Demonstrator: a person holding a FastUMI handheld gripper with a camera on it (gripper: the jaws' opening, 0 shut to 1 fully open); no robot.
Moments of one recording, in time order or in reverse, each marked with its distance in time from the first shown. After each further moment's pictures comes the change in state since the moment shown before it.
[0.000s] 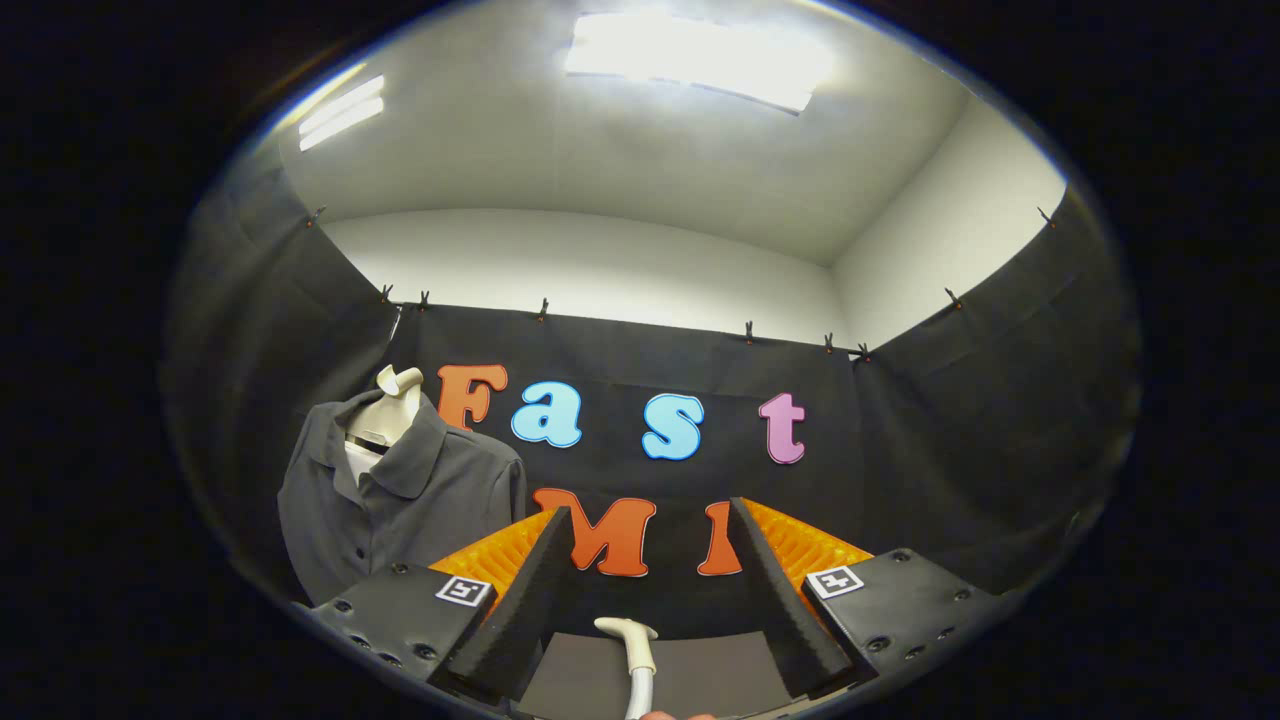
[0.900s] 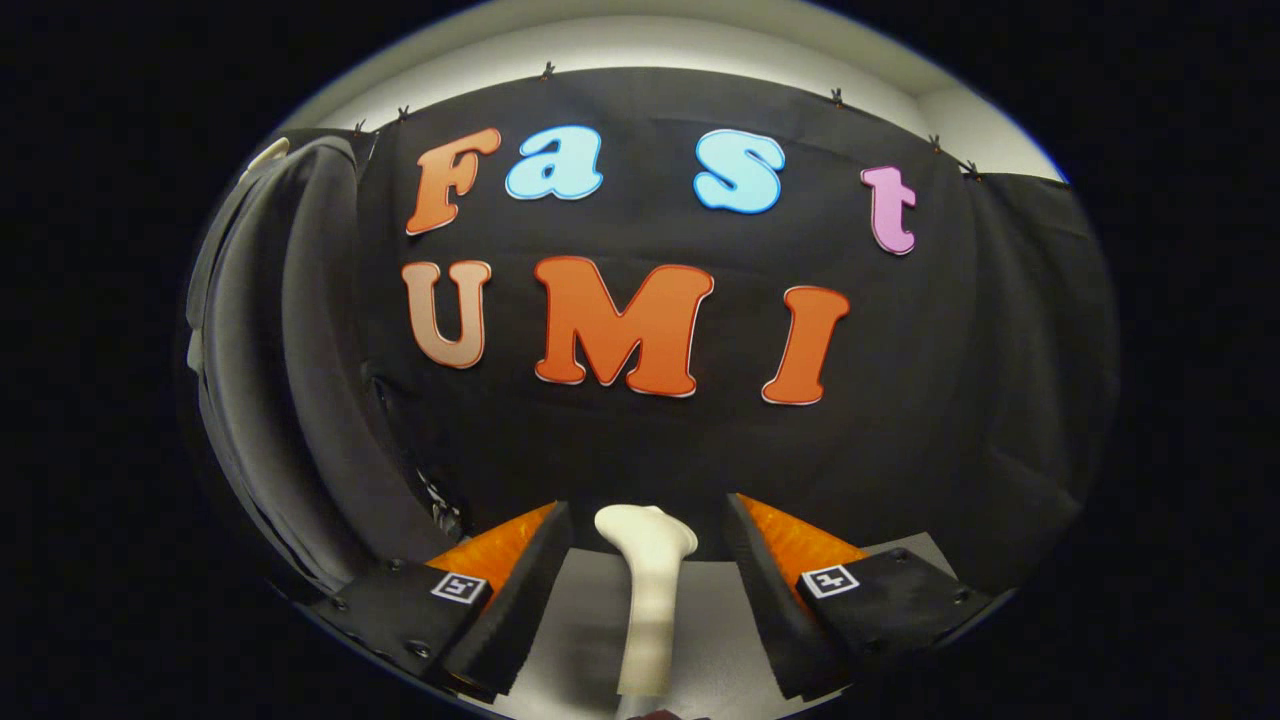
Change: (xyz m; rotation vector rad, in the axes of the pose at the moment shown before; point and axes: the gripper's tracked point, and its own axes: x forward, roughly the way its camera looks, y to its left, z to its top) arm 0.181 0.011 -0.313 0.019 0.757 0.153
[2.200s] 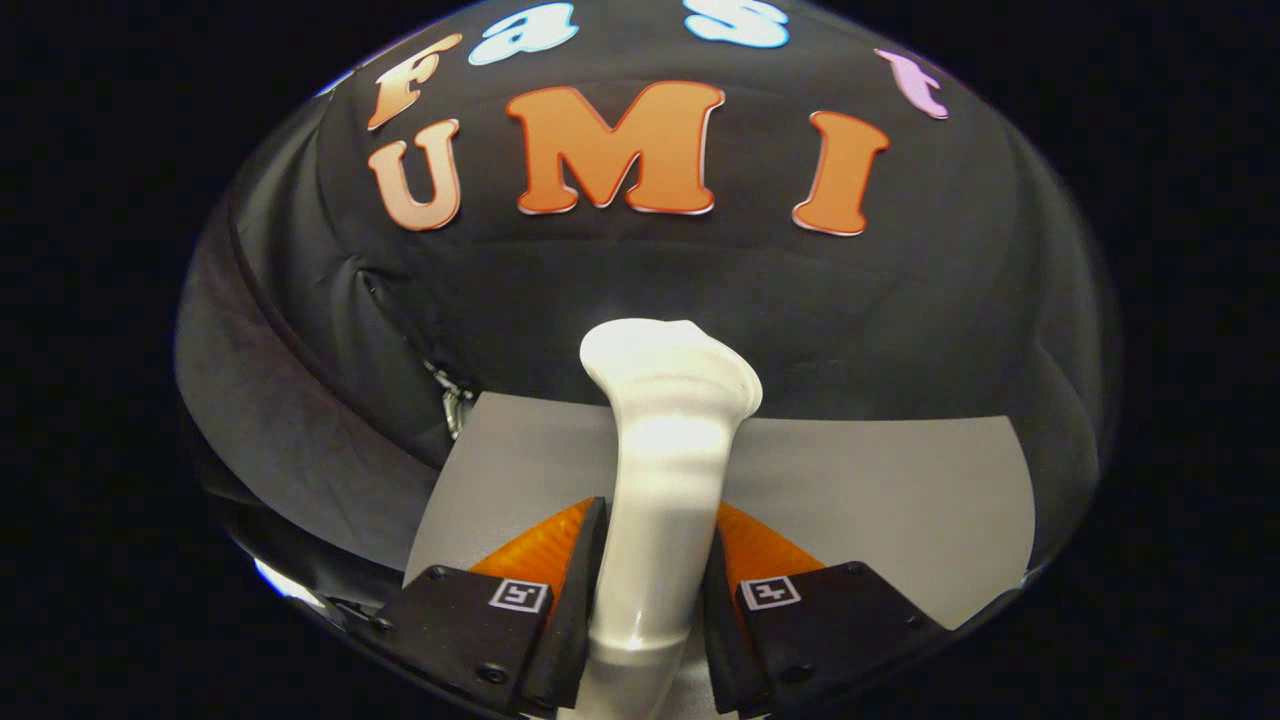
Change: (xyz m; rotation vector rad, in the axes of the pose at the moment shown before) arm 0.052 -0.011 -0.140 0.111 0.342 0.018
